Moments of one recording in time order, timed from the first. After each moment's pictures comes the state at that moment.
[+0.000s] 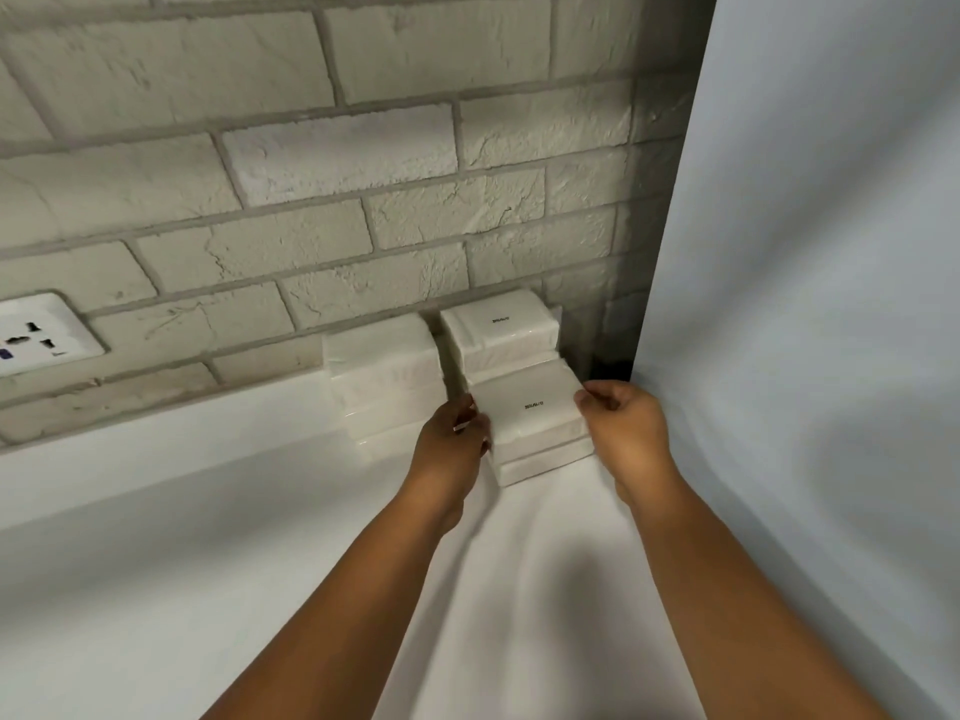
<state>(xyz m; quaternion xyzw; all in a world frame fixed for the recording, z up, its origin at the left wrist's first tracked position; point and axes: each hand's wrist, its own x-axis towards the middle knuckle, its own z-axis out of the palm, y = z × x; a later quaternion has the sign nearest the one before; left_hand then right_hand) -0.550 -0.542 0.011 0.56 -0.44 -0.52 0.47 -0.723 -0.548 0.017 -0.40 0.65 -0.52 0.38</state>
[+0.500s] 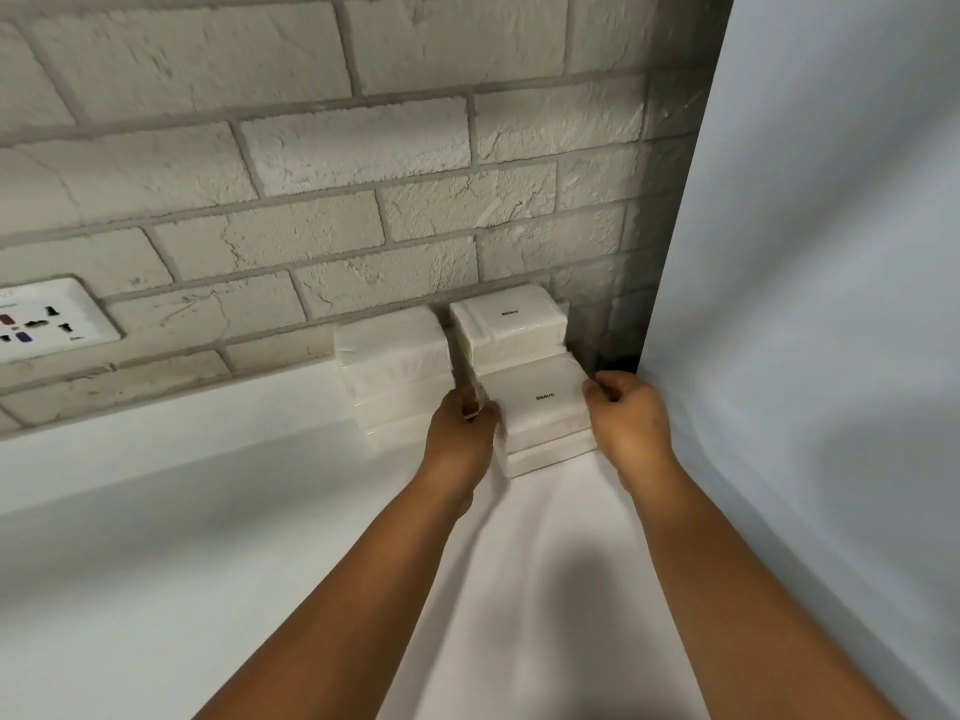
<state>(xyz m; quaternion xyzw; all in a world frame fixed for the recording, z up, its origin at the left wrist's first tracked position) -0.554 -0.548 0.009 0.61 -0.45 -0.47 0.45 -0.723 -0.555 0.011 -0.45 0.70 -0.46 0.31</state>
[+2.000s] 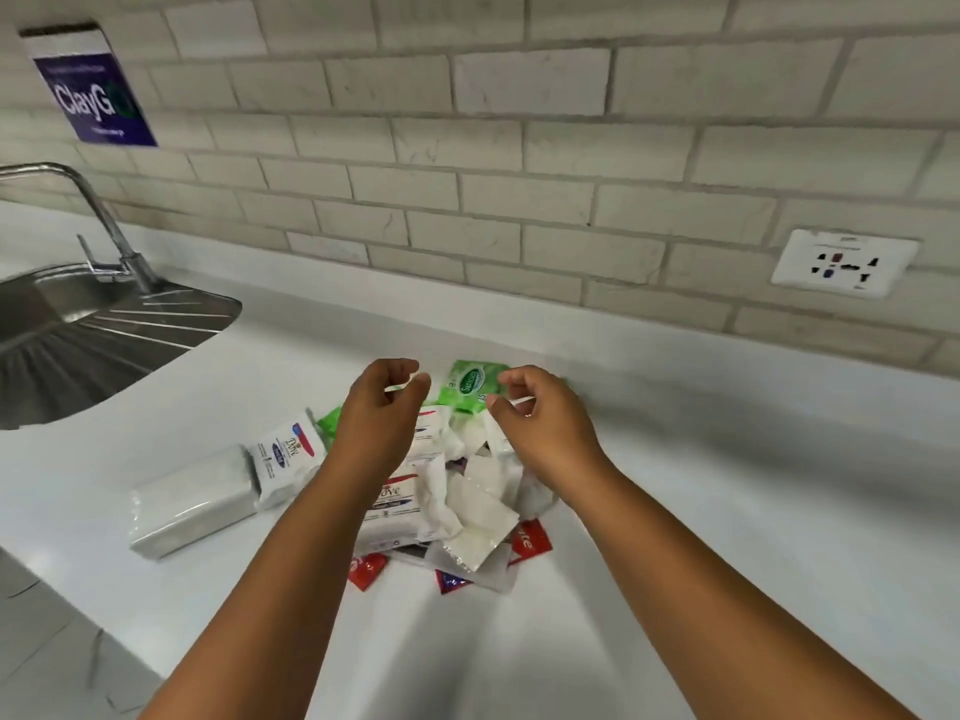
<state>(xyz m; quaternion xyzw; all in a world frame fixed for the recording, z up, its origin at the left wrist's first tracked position) 0.036 -0.150 0.084 0.76 -0.25 -0.13 0.58 -0.083 -0.263 0.072 -0.79 0.33 -0.28 0.43</state>
